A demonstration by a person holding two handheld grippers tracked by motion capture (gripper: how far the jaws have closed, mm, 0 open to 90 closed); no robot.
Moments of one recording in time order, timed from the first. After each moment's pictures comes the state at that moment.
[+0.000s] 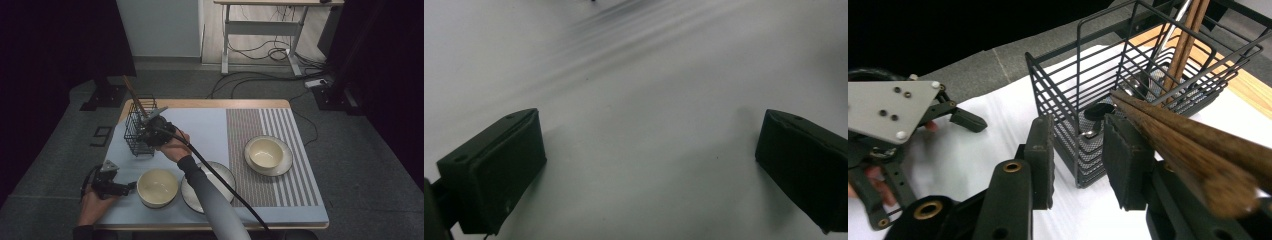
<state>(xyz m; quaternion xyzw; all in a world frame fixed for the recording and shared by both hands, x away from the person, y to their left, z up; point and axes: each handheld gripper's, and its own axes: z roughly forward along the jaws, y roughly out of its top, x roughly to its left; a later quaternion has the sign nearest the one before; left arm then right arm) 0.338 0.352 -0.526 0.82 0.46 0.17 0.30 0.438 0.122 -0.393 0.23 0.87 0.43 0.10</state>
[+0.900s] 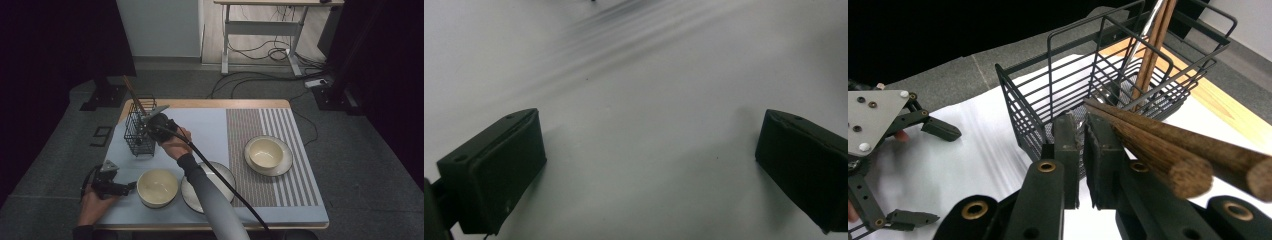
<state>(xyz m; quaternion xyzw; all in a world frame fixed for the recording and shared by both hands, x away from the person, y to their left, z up) 0.338 0.352 -0.526 0.82 0.46 0.17 0.30 0.442 0.118 -0.389 0.24 0.86 0.43 0.14</state>
